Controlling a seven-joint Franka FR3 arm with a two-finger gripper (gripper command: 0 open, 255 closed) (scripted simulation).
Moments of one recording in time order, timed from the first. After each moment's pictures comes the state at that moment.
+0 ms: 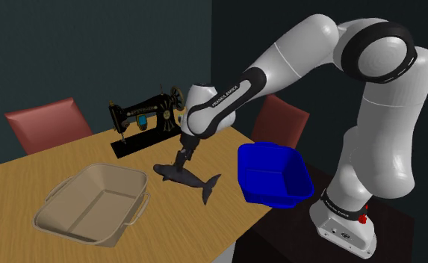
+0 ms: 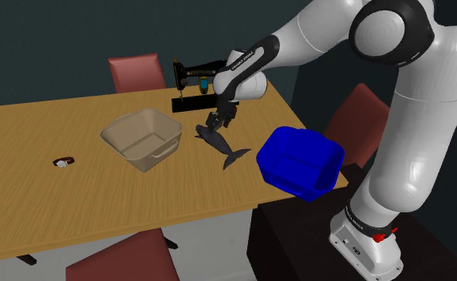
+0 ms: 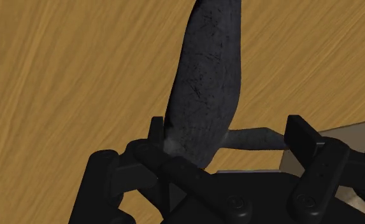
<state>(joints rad) 0.49 0.23 0.00 -2.18 0.41 2.58 -0.30</state>
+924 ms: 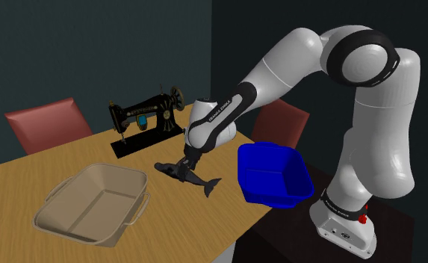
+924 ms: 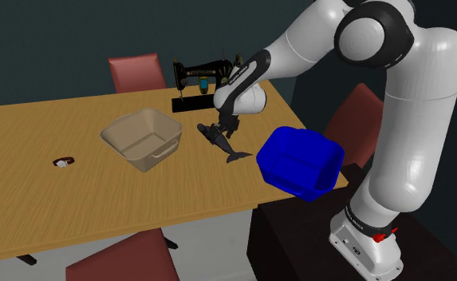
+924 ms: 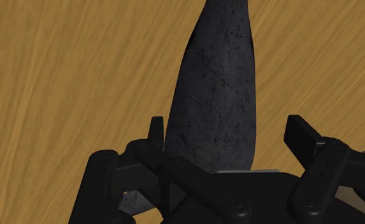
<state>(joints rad) 0.49 0.32 0.02 -2.23 0.49 2.69 -0.29</state>
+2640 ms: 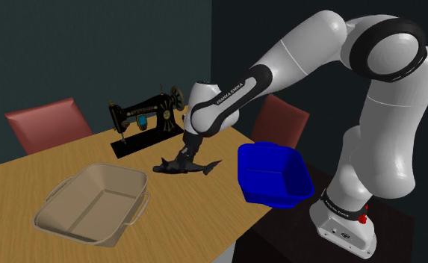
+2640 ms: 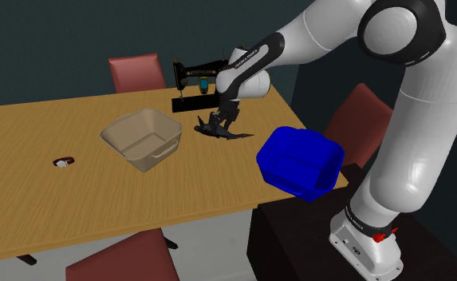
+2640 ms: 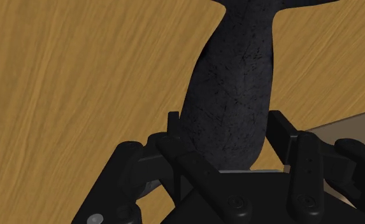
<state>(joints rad) 0.50 0.19 -0.01 -2.22 0.41 2.56 -0.21</state>
